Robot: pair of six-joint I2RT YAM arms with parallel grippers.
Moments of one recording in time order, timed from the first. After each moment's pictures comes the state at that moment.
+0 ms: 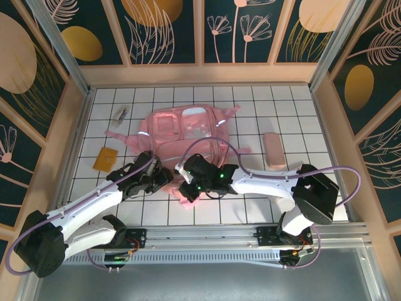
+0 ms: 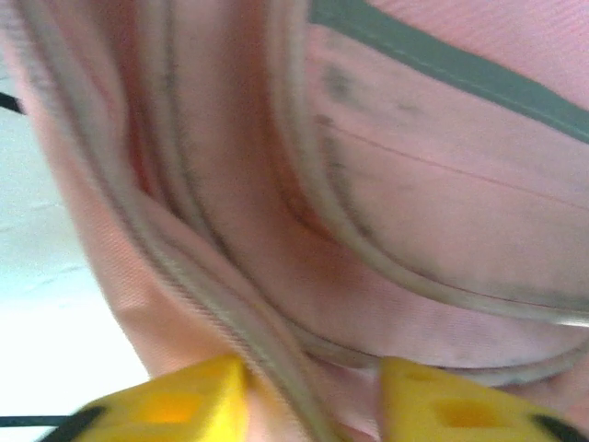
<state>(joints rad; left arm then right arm) -0.65 1.05 0.55 -0.48 0.10 -1.17 1.15 1.55 0.96 -0.28 -0.17 0.31</state>
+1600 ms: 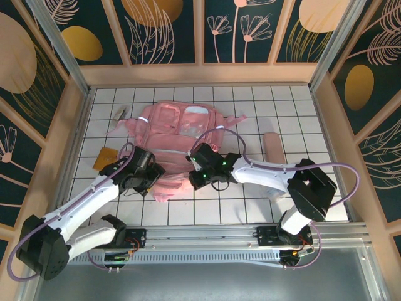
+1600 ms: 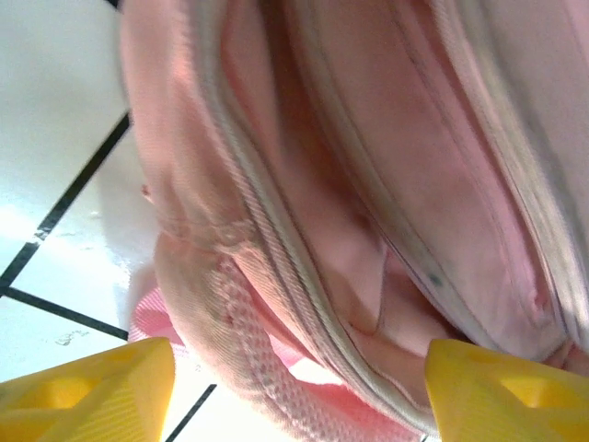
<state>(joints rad) -0.54 1.05 0.66 -0.73 0.06 -1.38 1.01 1.60 1.00 -0.40 -0.16 0.47</state>
